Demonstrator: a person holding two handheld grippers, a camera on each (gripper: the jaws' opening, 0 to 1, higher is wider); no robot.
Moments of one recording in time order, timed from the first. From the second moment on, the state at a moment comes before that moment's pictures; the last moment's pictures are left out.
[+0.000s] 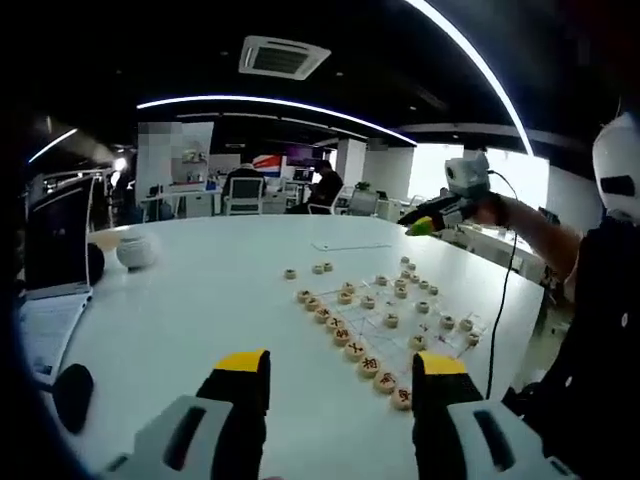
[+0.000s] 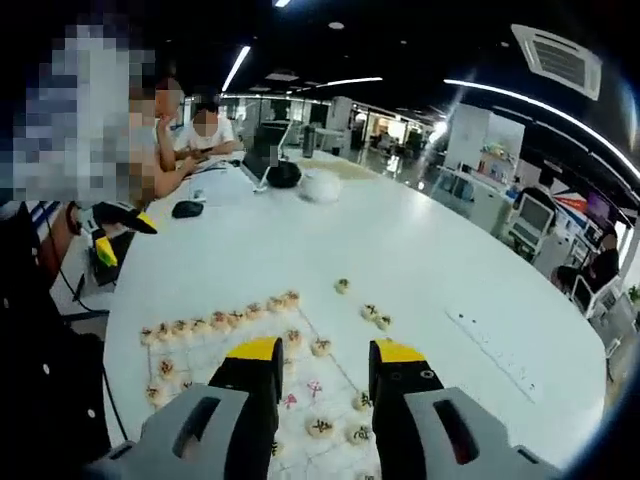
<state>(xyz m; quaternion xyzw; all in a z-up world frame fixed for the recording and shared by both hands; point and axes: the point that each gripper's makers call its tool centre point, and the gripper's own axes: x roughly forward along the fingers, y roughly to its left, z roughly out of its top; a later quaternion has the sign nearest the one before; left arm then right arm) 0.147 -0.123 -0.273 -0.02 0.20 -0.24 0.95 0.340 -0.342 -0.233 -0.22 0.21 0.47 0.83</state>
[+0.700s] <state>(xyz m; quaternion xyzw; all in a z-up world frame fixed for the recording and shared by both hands) 0.129 -0.093 -0.276 -0.04 0.19 -0.20 0.96 0.441 -0.217 -0.335 -0.33 0.34 0.49 0.73</state>
